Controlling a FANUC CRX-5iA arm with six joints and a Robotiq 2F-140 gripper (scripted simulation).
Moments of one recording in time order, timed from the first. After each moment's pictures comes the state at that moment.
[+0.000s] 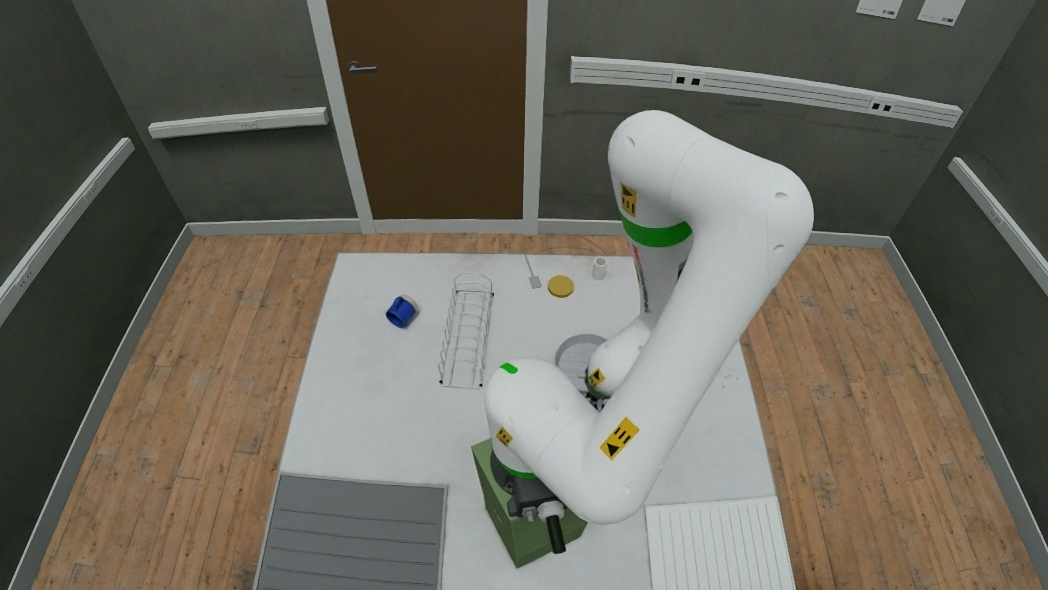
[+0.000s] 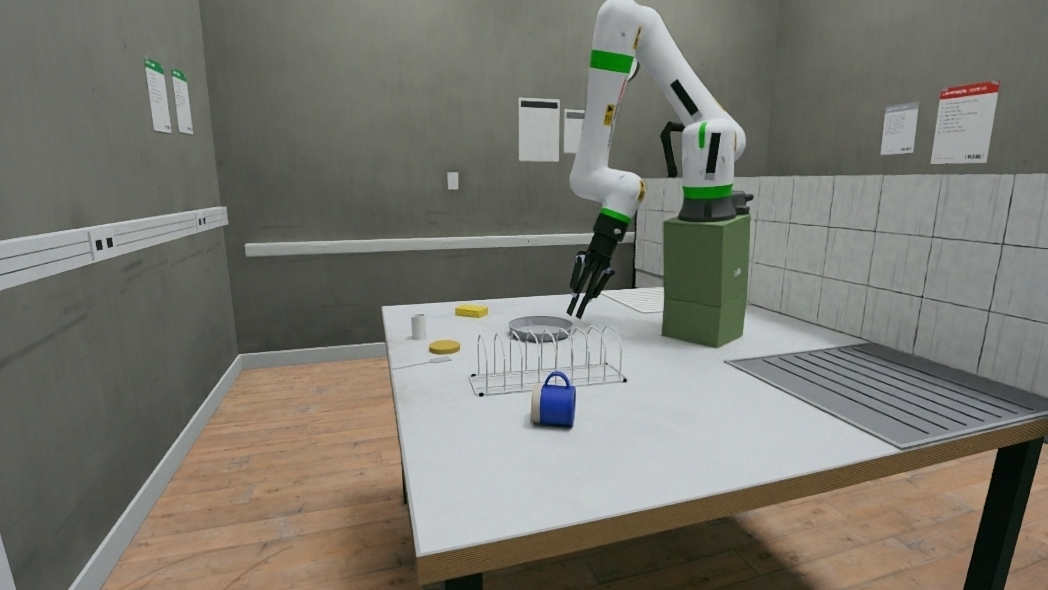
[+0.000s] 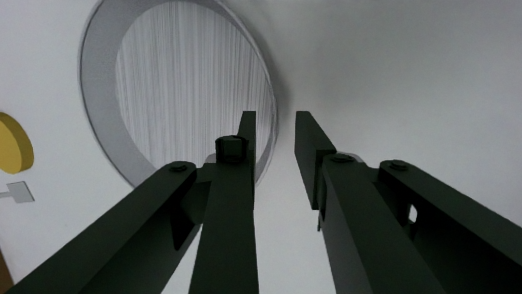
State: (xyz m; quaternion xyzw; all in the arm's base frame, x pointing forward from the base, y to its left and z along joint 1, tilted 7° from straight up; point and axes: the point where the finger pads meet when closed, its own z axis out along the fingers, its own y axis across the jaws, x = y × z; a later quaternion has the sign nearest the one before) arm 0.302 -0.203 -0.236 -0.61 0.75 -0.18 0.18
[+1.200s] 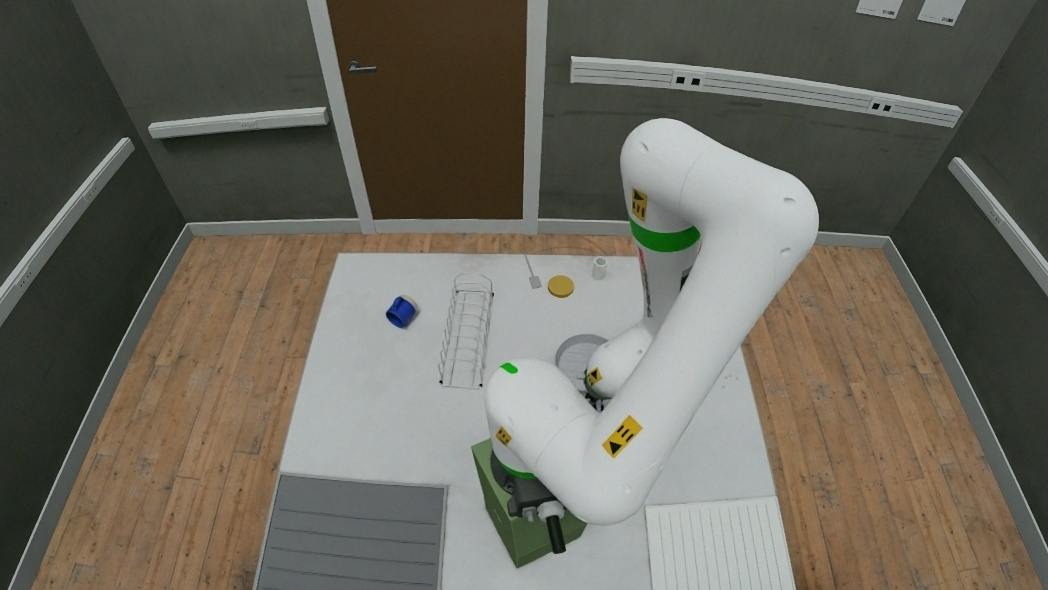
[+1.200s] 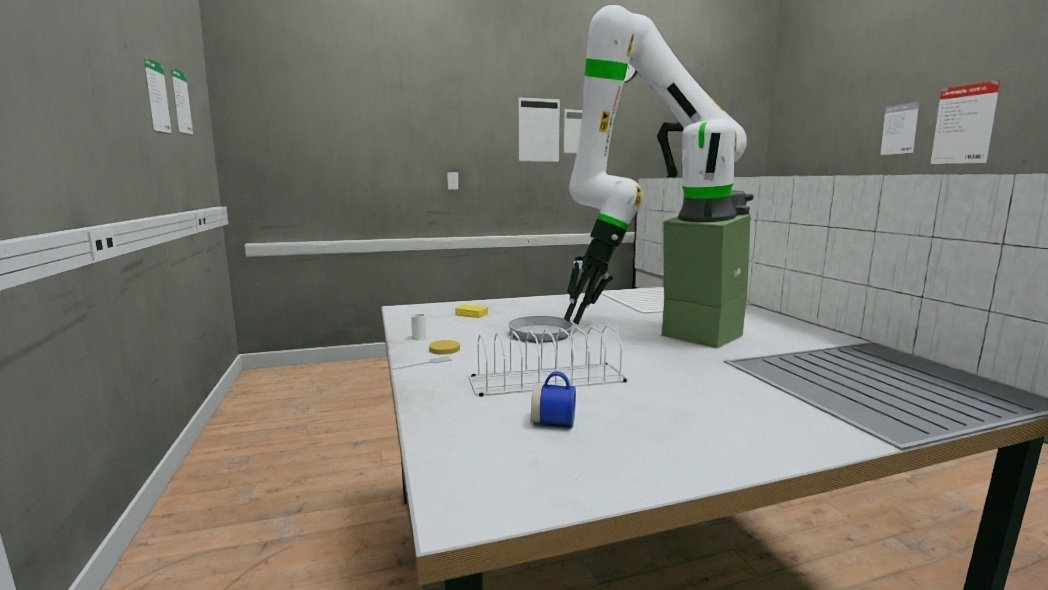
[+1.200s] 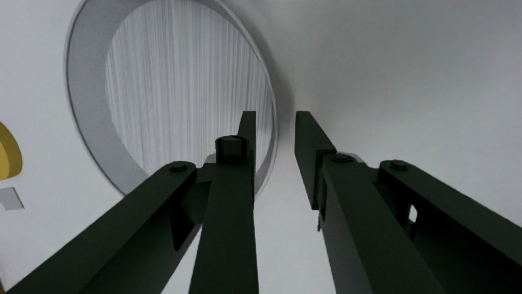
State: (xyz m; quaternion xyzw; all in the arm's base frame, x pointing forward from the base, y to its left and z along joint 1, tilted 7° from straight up) arm 0.310 -0.204 -0.251 -0.61 0.75 -0.18 0.18
